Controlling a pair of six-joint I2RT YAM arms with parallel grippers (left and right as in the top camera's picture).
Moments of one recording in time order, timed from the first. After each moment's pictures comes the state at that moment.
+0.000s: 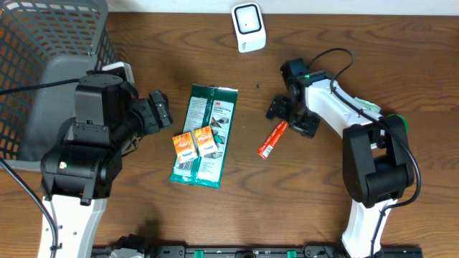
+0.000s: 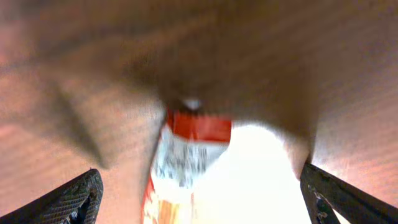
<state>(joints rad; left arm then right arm) -0.15 1.09 1.29 -0.96 0.01 -0.41 0.30 2.06 1.41 -0.88 -0.07 0.79</state>
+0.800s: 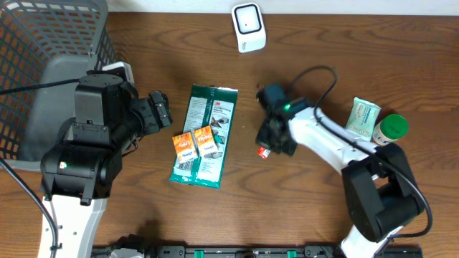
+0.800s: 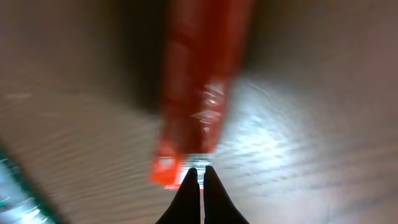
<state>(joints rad) -0.15 1.09 1.29 -0.96 0.01 -0.41 0.51 1.86 1.17 -0.80 -0.05 0.99</state>
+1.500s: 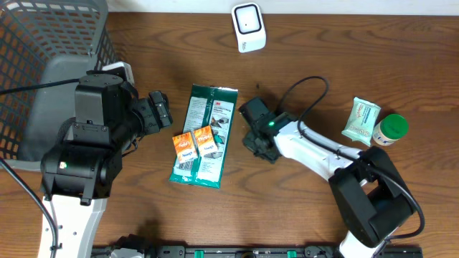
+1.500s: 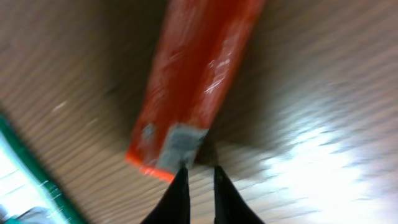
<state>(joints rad) -0.15 1.09 1.29 -0.96 0.01 -0.41 0.64 1.86 1.10 -0.59 0.03 1.28</state>
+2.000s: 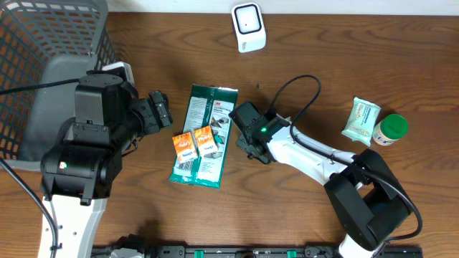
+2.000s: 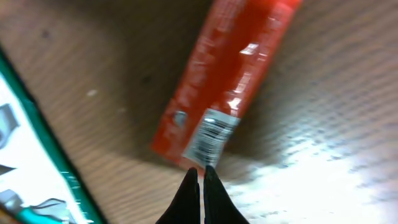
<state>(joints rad) -0.15 1.09 1.29 -0.96 0.01 -0.41 0.70 1.86 1.10 -0.57 0.11 1.30</state>
